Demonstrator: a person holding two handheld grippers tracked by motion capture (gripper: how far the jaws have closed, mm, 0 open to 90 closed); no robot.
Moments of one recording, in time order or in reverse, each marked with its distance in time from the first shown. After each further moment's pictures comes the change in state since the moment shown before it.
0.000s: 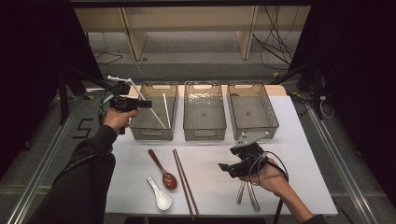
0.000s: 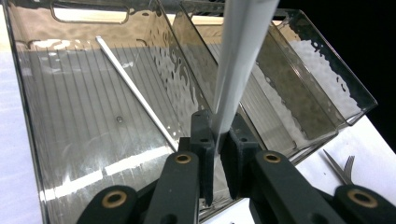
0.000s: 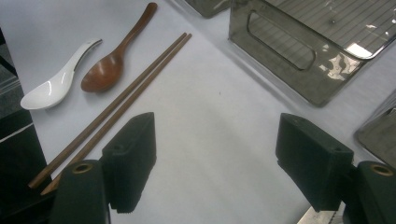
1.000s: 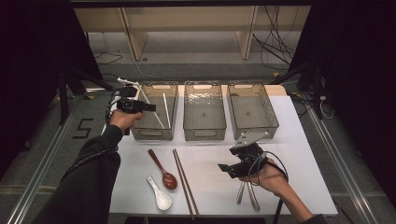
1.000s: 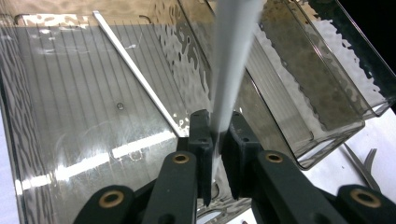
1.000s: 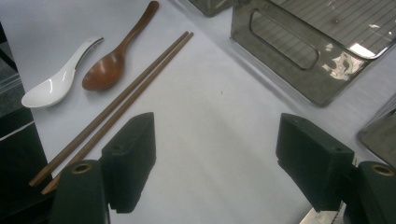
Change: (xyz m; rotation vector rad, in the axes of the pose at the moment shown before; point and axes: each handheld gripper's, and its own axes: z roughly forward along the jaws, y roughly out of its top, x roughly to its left) left arm 0.003 -0.001 0.025 0.070 0.038 -0.004; right arm 0.000 0.000 0.001 0.003 0.006 -0.006
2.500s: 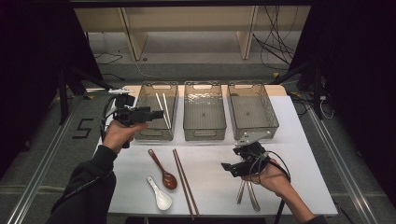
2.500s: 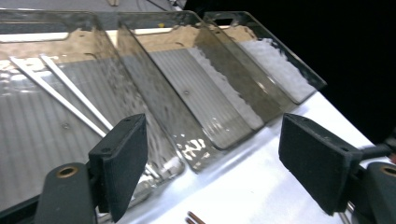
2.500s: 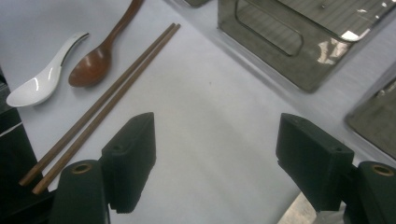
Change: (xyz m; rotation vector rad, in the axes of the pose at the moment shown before) left arm -0.055 -0.042 -0.047 -0.159 -0.122 0.154; right arm -0.006 -0.003 -0.003 0.027 -0.034 0.046
